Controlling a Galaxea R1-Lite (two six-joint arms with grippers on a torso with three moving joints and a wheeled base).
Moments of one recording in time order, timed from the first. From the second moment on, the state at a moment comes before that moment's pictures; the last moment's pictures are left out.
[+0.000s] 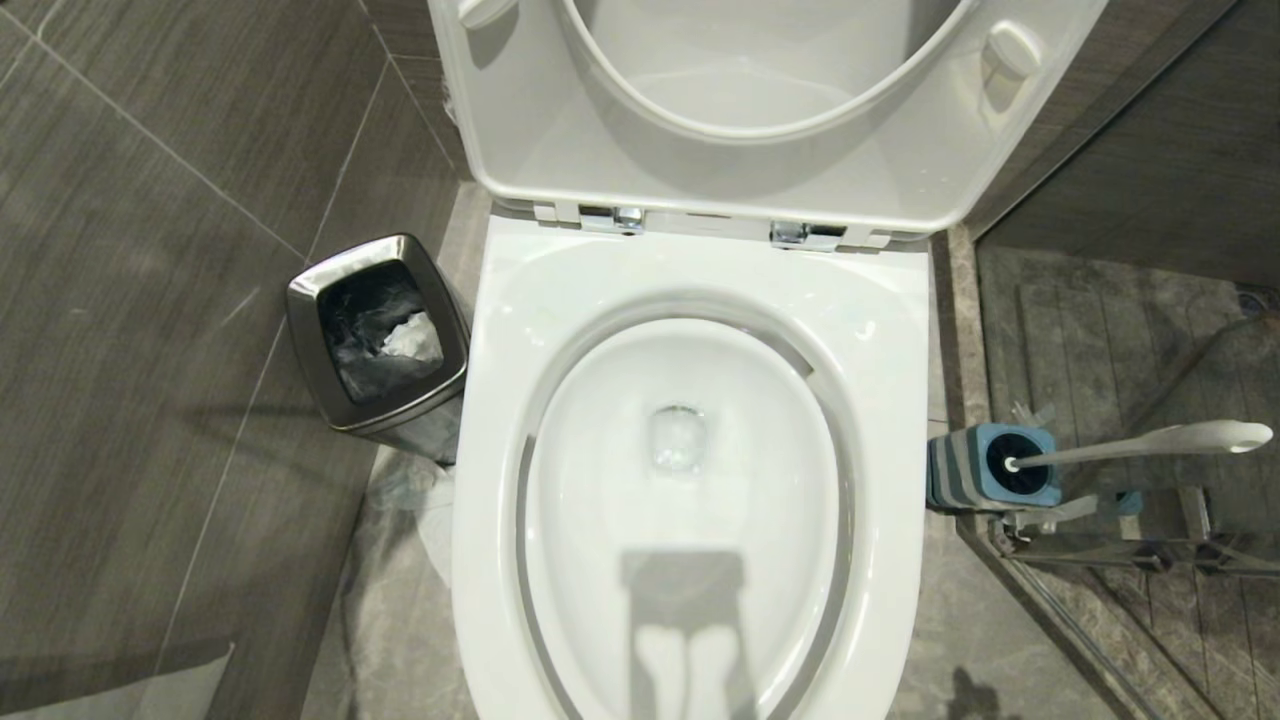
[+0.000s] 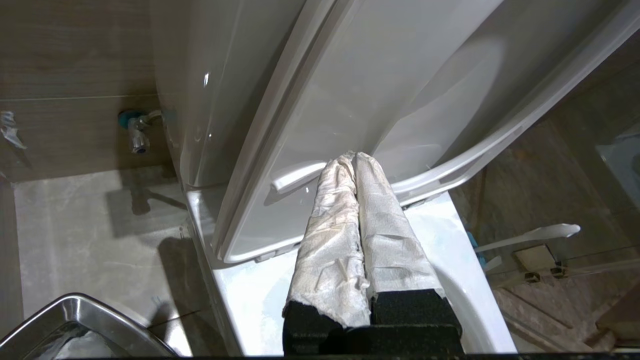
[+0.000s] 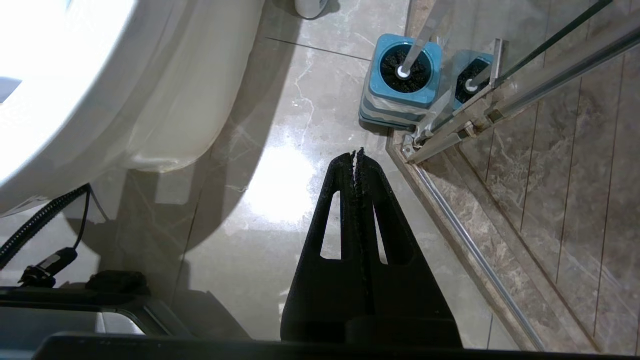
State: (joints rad) left arm -0.48 1.37 -1.71 0.10 -0.21 -0.01; right arm 0.00 0.00 0.00 0.00 0.00 -0.01
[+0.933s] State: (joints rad) left arm -0.38 1.47 -1.76 -0.07 -0.23 -0.01; right arm 0.00 0.00 0.00 0.00 0.00 -0.01
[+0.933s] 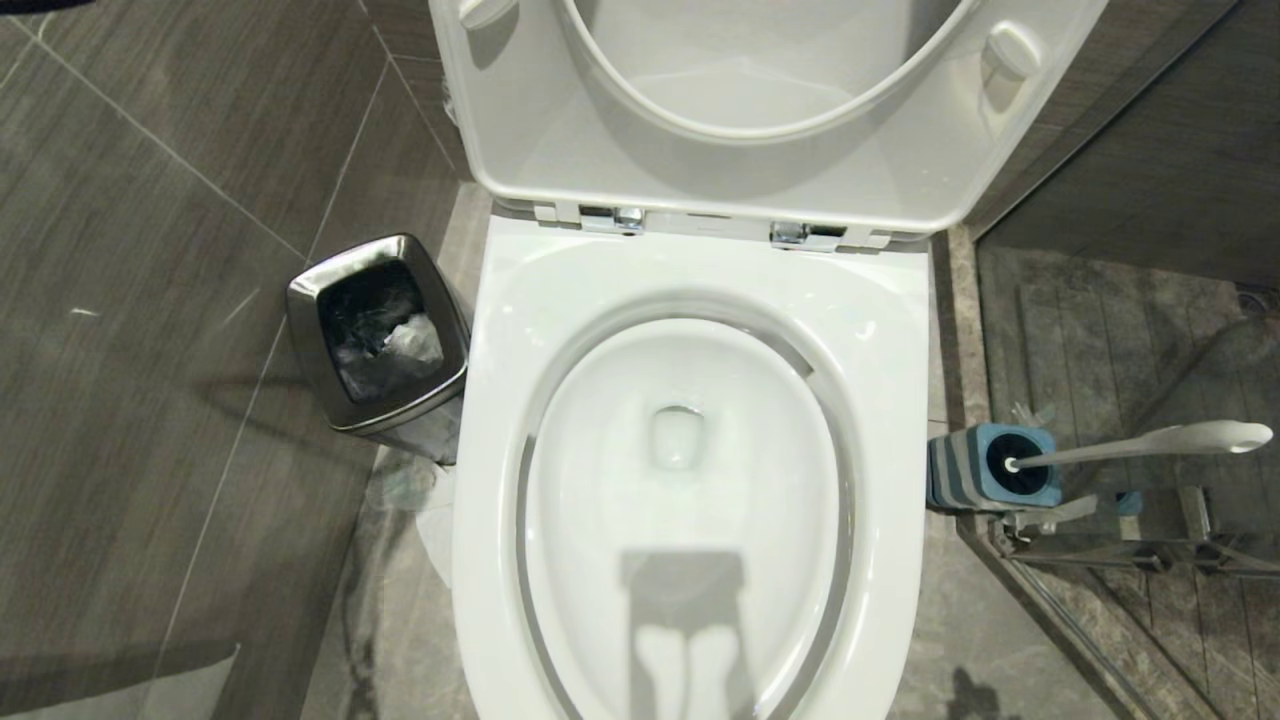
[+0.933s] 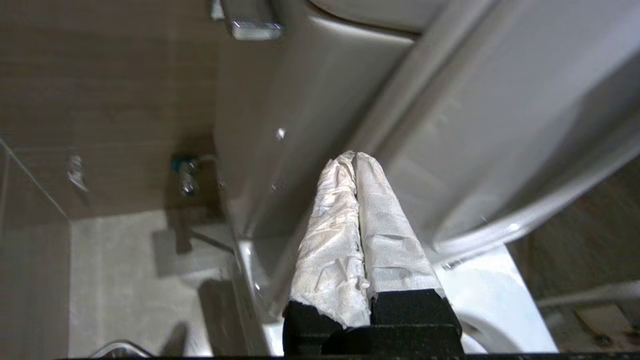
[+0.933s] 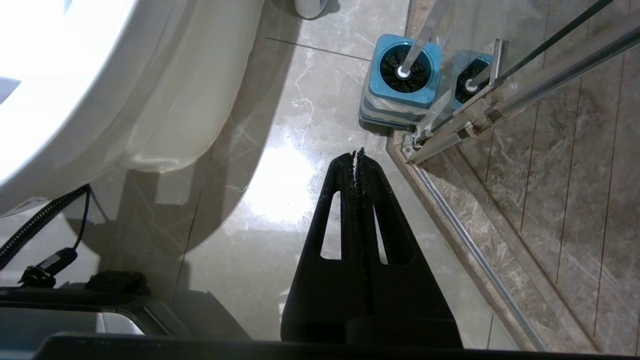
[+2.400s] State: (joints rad) left arm -0.41 1.68 -1.82 -0.35 -0.28 -0.10; right arm 0.00 0.00 0.00 0.00 0.00 -0.01
